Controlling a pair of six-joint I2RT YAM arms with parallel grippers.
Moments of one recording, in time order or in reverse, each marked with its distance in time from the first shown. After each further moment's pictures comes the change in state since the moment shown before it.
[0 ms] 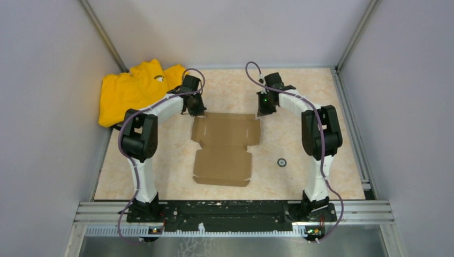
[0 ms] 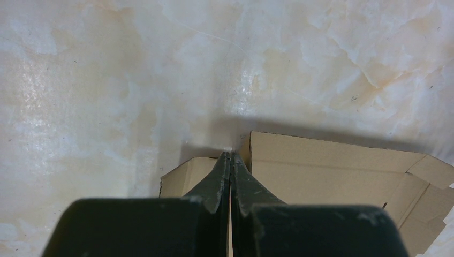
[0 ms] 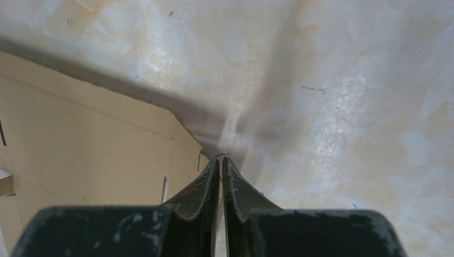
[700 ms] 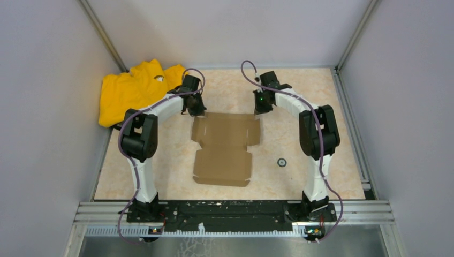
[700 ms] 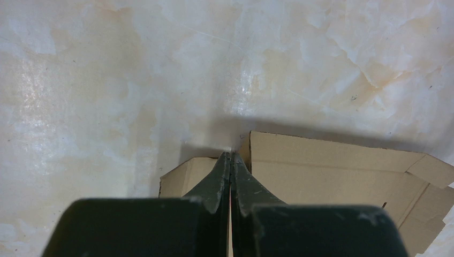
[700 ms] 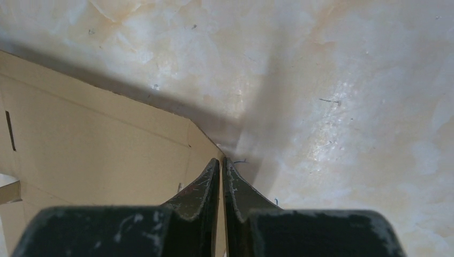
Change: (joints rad) left arm 0.000 0.000 0.000 0.001 0.002 0.000; right arm 0.042 0.014 0.047 -0.016 0.030 0.007
